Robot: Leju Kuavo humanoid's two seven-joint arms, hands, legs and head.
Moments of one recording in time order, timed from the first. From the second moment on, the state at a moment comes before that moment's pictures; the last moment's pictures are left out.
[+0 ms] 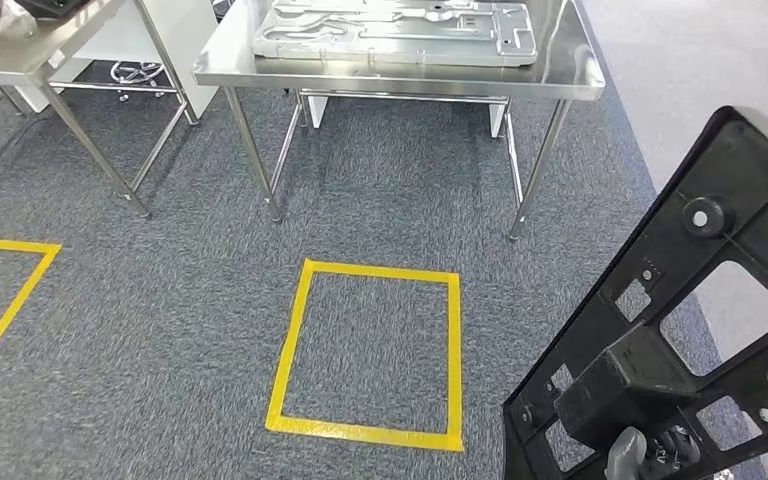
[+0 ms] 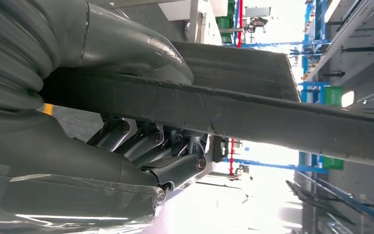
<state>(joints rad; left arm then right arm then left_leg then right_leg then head) -0.04 -0.22 1.42 -0.42 -1.18 0.00 -0.38 0.66 0.35 0.03 -2.22 0.21 0.03 -0.57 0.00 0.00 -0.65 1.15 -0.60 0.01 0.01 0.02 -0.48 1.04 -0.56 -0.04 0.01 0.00</state>
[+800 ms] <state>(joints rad) -0.05 -0.24 1.43 -0.45 -1.18 -0.01 -0.37 0.67 0.34 0.05 -2.22 0.22 0.00 -0.54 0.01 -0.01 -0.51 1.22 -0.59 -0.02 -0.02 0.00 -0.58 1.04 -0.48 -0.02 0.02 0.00</state>
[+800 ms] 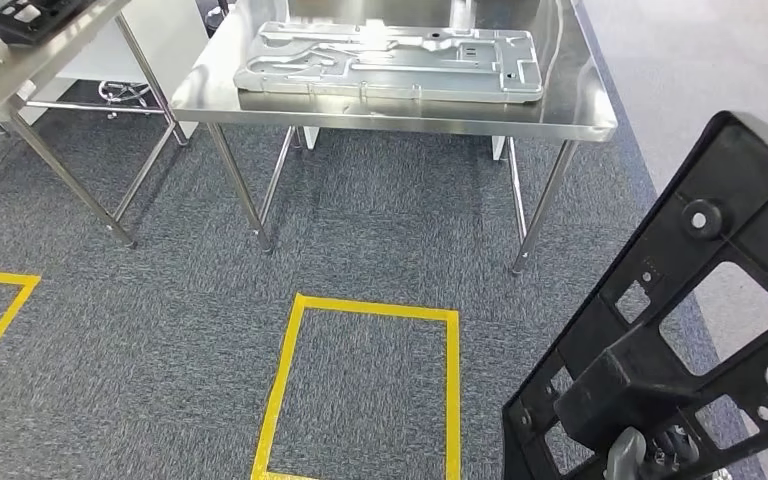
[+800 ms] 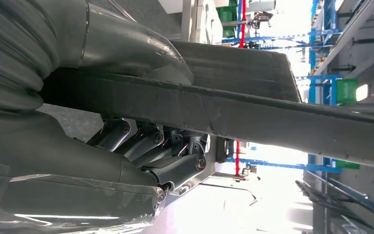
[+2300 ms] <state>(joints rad) -0.03 -0.20 1.45 -0.46 -1.21 -0.01 -0.34 0.60 0.35 -0.03 -2.19 0.38 -0.59 -0.31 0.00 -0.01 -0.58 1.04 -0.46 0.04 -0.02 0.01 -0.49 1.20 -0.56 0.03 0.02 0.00</state>
